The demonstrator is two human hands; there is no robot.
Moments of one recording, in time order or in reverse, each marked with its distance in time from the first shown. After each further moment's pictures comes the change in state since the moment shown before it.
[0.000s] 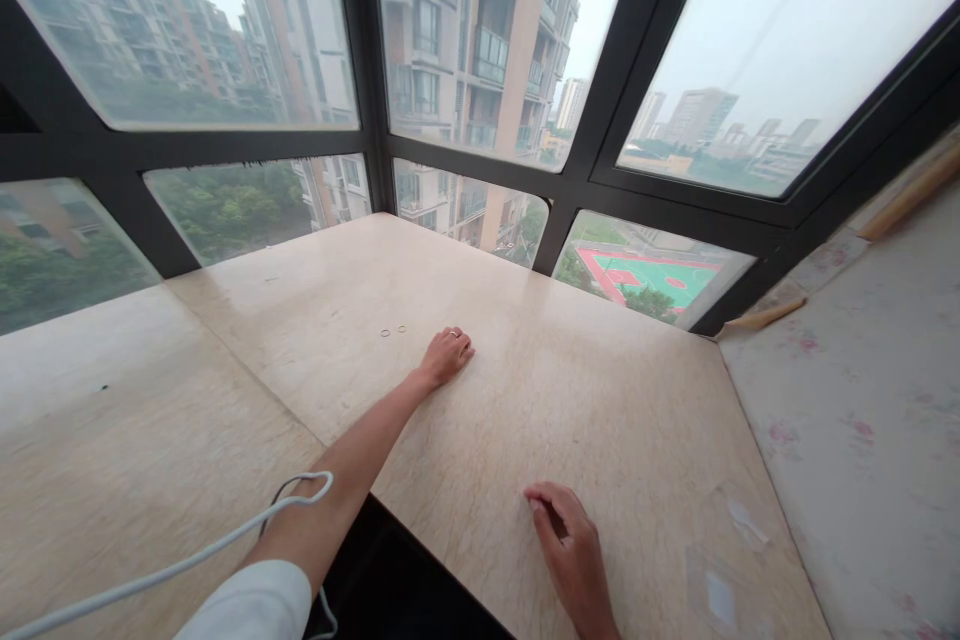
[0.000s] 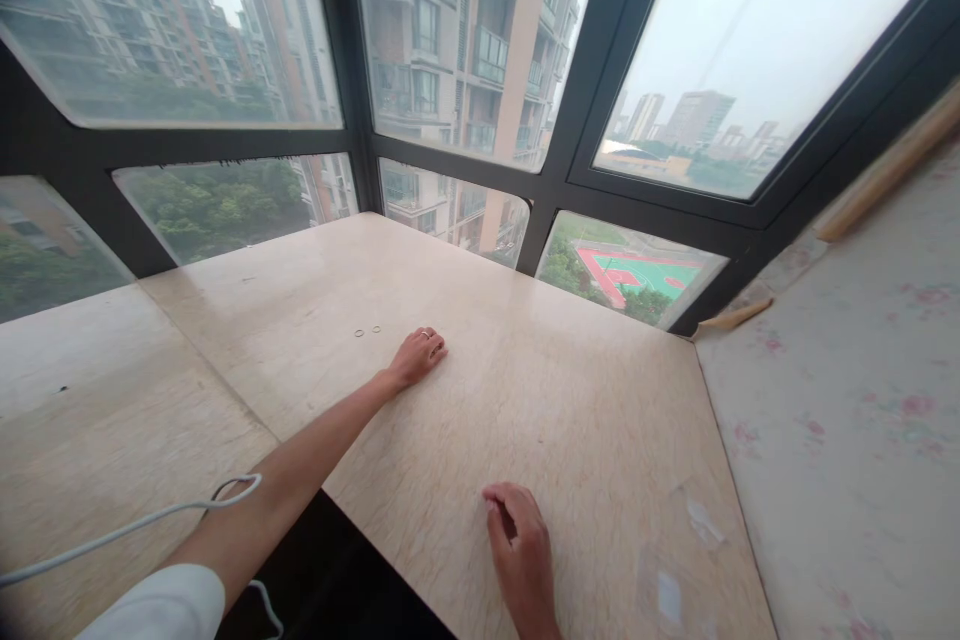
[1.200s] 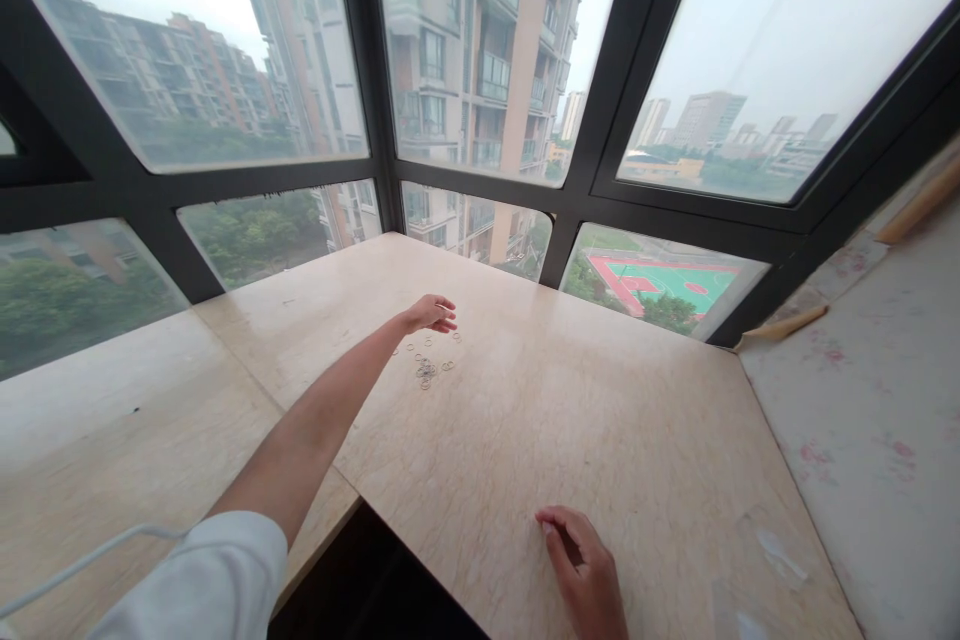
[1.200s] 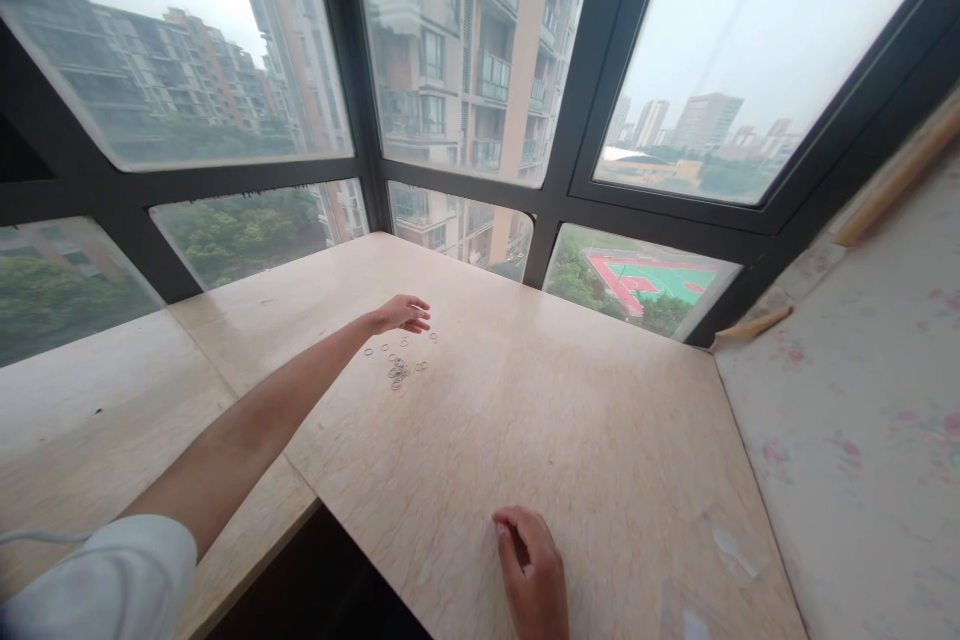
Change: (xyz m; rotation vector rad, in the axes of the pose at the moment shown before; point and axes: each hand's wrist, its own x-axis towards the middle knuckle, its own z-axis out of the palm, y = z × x) left_hand 0.067 -0.054 -0.106 -0.946 -0.154 -0.506; right_hand 0.003 0.005 0.001 0.048 0.062 -0.011
